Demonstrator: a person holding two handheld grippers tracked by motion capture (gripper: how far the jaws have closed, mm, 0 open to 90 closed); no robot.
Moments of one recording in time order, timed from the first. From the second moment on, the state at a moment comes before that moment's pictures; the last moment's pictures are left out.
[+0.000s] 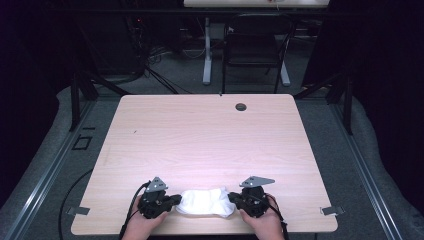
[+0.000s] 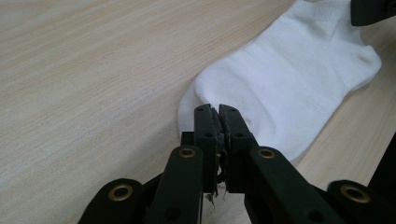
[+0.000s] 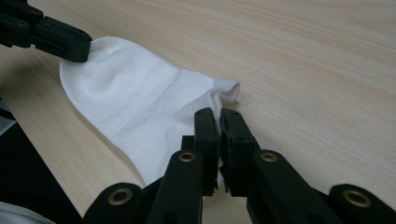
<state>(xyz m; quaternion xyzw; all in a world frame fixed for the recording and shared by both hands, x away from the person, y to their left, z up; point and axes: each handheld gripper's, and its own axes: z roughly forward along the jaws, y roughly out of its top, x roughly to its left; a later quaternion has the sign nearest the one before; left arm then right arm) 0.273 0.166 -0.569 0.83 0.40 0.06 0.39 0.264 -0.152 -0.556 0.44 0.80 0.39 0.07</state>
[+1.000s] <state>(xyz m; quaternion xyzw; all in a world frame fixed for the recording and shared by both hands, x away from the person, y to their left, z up) 0.267 0.156 -0.563 0.83 0.37 0.06 0.41 0.261 -0.130 -0.561 0.38 0.83 0.41 0.09</state>
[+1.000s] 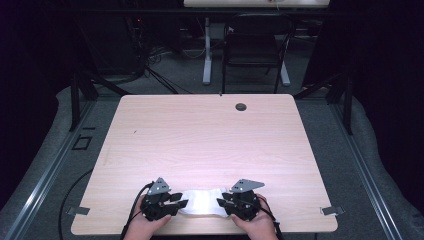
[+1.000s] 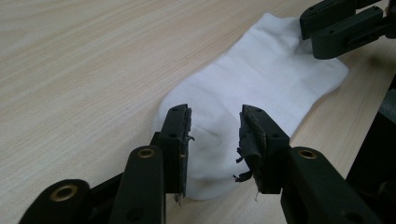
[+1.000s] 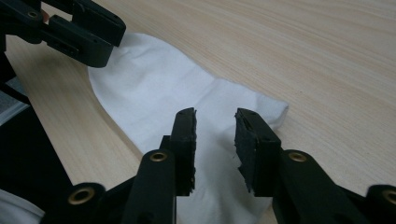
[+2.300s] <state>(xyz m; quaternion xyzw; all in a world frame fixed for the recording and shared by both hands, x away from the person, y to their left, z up) 0.264 0.153 -0.577 0.86 0.33 0.08 0.38 0.256 -0.131 -0.577 0.37 0.84 0.38 0.11</state>
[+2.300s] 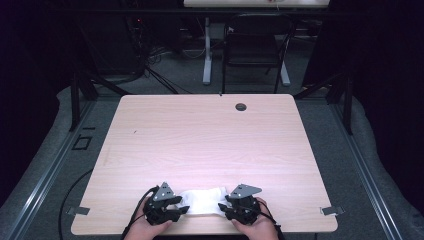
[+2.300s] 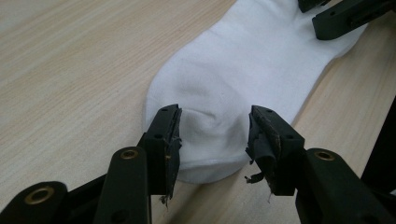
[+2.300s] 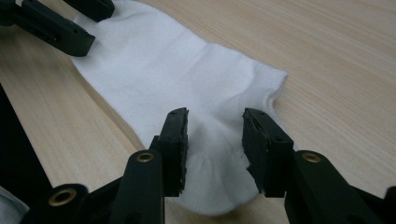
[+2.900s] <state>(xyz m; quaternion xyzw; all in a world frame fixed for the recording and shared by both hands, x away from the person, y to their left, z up) 0.280 0.153 -0.578 0.85 0.35 0.07 0.39 0.271 -0.133 -0.578 0.38 0.83 0.39 0.11</state>
